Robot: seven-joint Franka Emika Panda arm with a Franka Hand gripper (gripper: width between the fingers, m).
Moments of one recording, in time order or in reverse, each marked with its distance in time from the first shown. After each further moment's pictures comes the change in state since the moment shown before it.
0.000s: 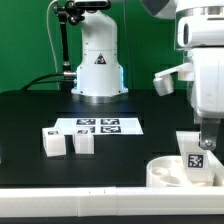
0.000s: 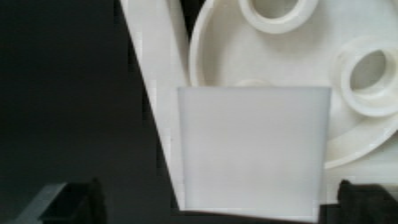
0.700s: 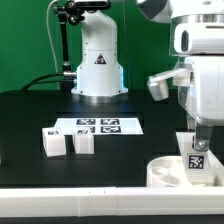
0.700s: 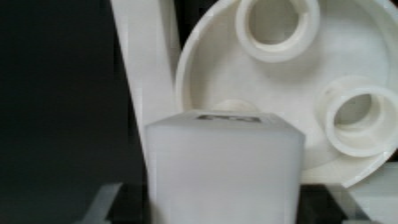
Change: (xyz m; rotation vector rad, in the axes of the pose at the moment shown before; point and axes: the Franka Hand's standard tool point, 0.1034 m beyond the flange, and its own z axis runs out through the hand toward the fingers) arm -0.005 -0.005 0.006 0.014 -0.008 -0.033
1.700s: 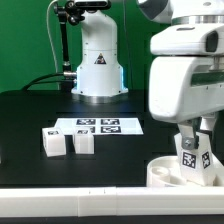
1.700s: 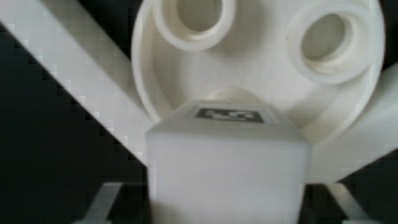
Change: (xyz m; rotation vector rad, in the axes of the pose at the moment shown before) arm 0.002 -0.003 0.001 0.011 0.007 0.713
